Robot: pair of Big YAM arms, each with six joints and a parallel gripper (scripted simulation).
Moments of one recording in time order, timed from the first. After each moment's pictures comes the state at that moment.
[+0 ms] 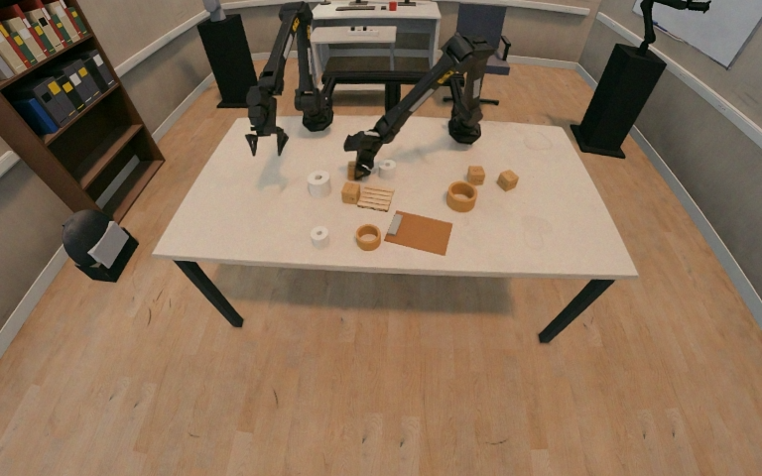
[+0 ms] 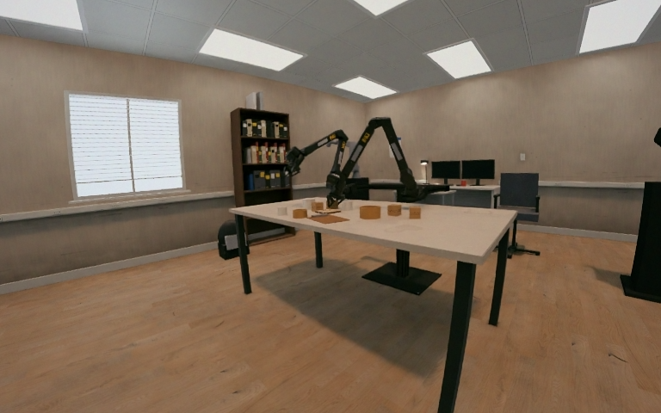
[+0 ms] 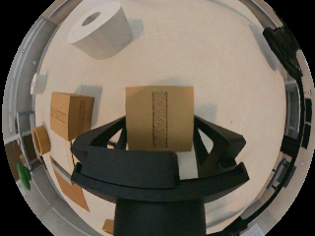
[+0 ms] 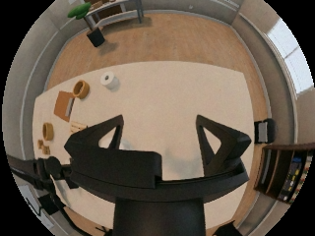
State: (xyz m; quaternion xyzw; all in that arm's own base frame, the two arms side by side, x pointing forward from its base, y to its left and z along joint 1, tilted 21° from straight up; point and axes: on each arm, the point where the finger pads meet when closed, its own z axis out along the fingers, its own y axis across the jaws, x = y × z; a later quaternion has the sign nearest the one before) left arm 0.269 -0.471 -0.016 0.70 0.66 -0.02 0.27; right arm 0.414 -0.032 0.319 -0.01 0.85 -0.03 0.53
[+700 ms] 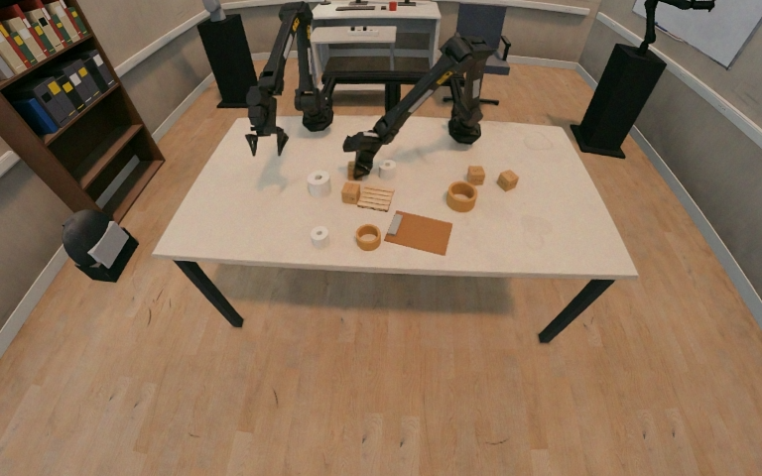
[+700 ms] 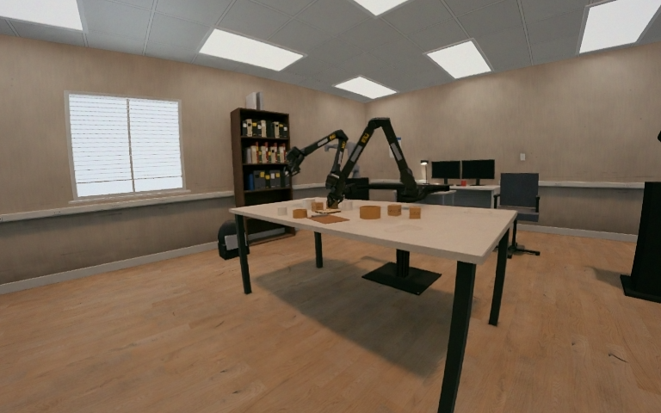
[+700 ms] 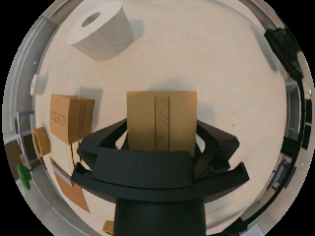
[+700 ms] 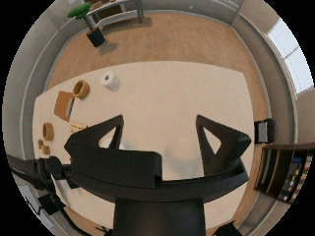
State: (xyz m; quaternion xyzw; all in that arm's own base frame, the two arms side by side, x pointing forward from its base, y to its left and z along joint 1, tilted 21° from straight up) left arm 0.271 -0.475 -0.018 0.70 0.66 -0.02 0.28; right arm 0.414 -0.032 0.319 -0.01 0.85 -0.03 0.53
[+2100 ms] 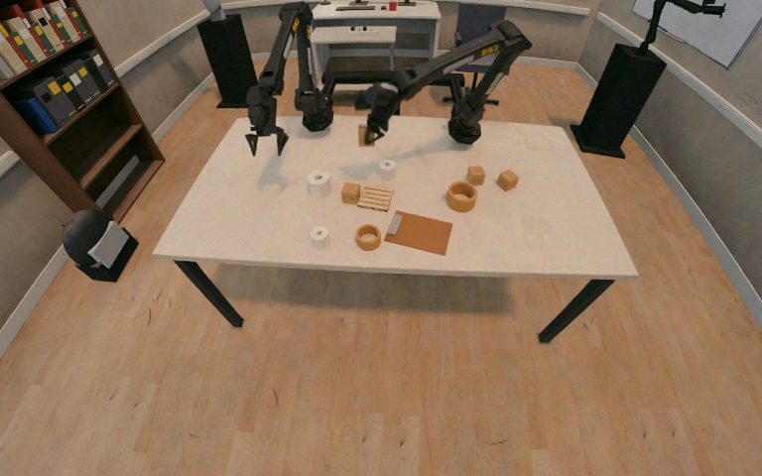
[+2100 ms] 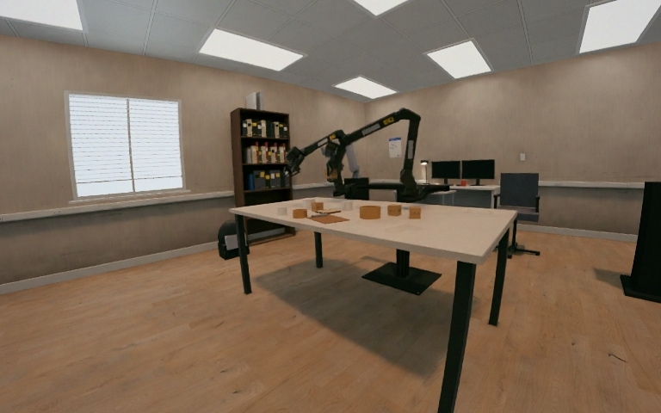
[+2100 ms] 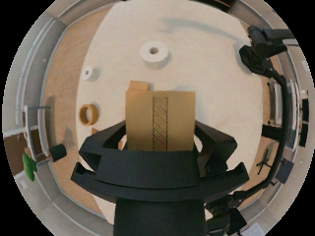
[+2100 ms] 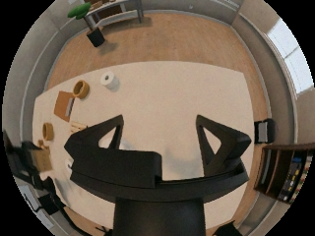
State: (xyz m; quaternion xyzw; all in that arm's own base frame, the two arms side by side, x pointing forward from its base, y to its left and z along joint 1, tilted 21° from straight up) left arm 0.249 -0.430 0.217 0.69 0.66 -0.03 0.30; right arm 0.414 -0.032 0.319 -0.01 0.85 -0.03 0.53
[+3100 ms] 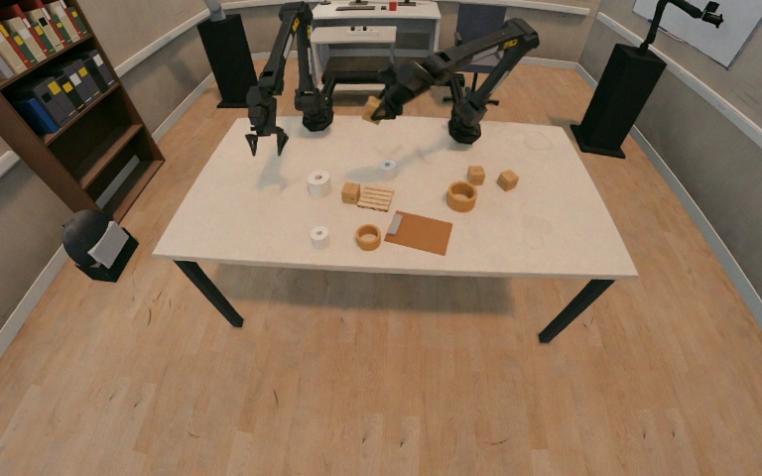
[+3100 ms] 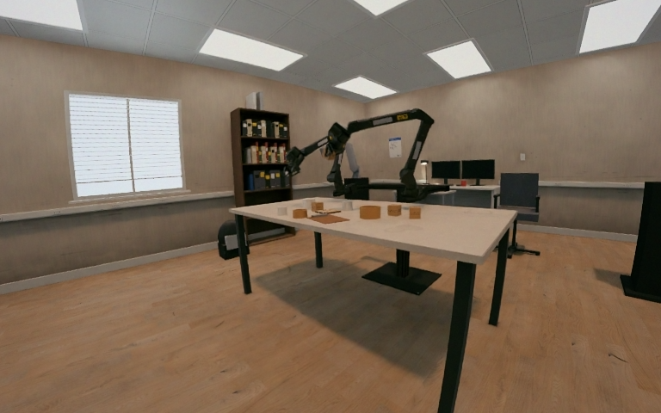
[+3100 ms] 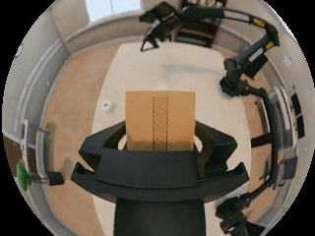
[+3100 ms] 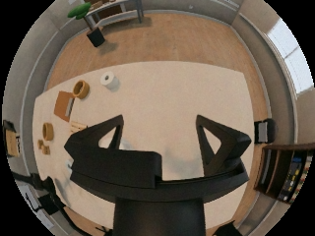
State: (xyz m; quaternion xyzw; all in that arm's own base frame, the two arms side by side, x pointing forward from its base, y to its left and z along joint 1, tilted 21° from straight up) left arm 0.244 -0.411 0.342 0.68 0.57 -0.20 0.40; right arm 0.414 -0.032 0.319 -0.01 0.85 -0.03 0.53
